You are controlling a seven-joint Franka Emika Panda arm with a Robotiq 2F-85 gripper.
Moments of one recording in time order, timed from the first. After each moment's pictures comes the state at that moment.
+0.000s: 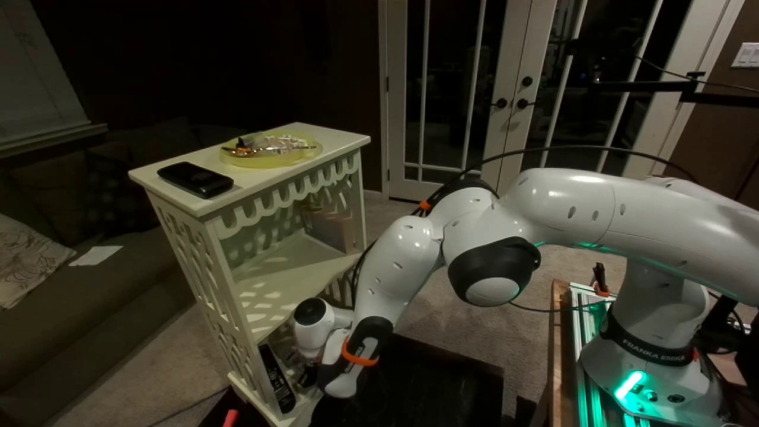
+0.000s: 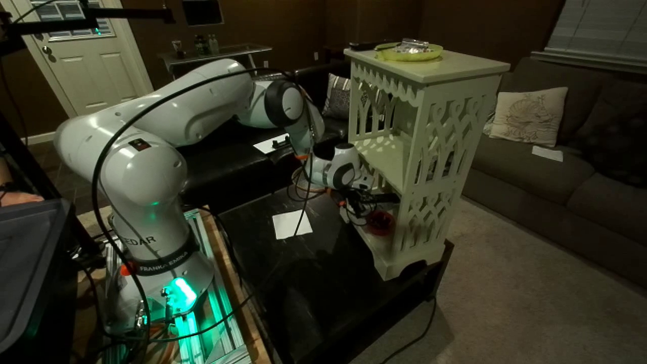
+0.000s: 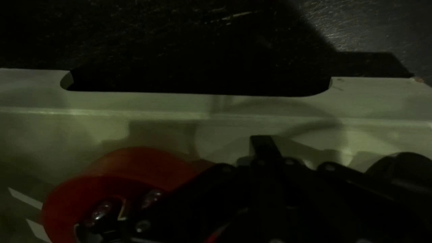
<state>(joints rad) 0.47 1.34 -0.24 -1.38 0.08 2.83 0.53</state>
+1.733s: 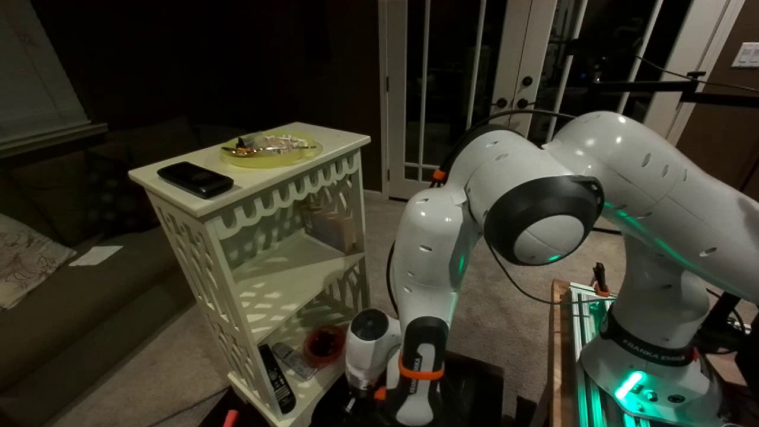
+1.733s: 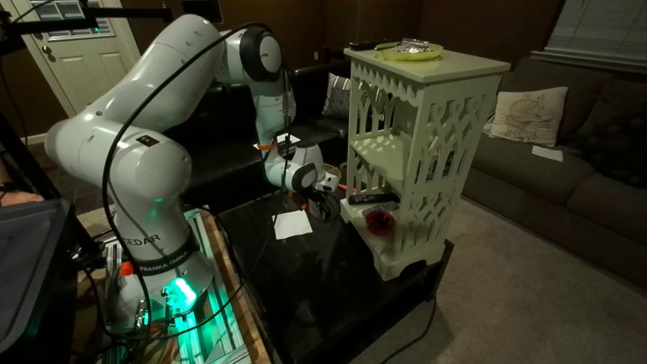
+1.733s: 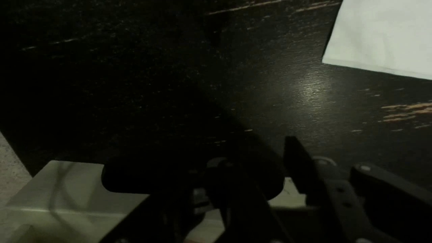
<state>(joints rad) 0.61 1.01 -0.18 -2.06 0.11 3.19 0.52</state>
